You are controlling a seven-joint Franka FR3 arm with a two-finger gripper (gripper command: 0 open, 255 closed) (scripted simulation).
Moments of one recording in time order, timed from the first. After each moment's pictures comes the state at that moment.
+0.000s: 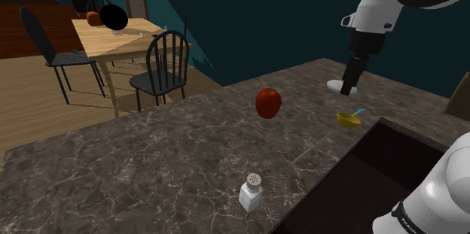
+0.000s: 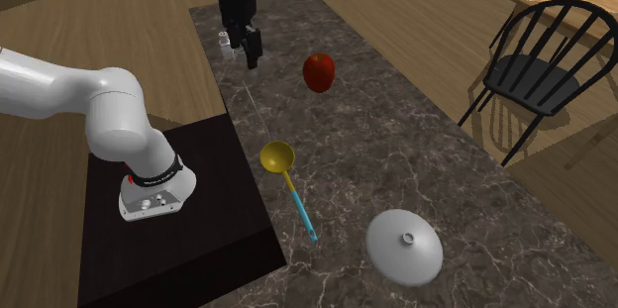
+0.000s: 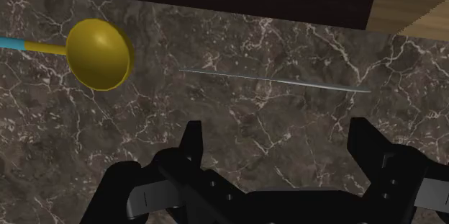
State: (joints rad) arm 0.02 -0.75 -0.01 -2.44 0.03 1.62 -0.17
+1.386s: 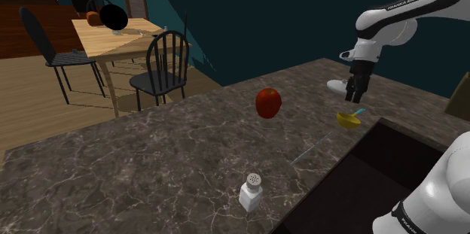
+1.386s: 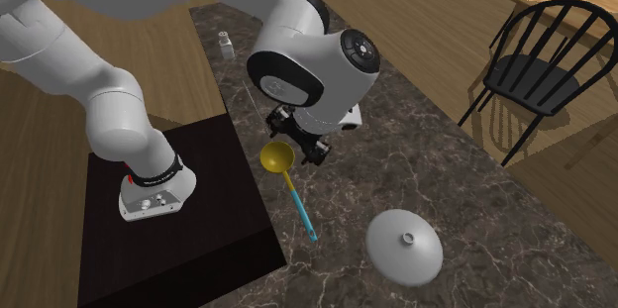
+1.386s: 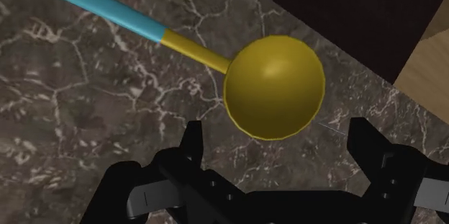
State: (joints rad) arm 0.05 -0.20 -0.65 -2.26 0.04 1.71 -1.14
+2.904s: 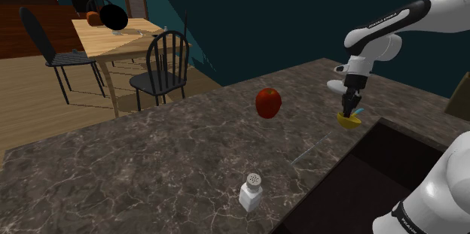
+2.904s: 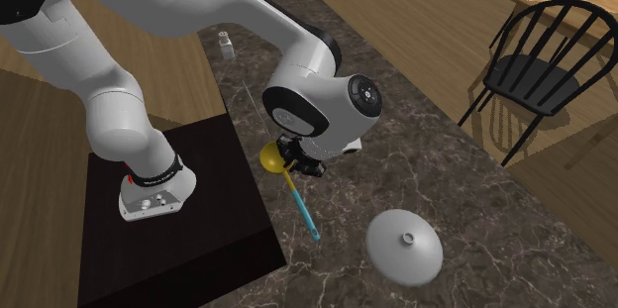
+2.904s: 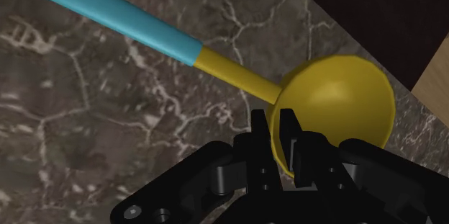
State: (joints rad) arm 0.06 -0.05 -0.70 -2.29 0.12 1.81 -1.31
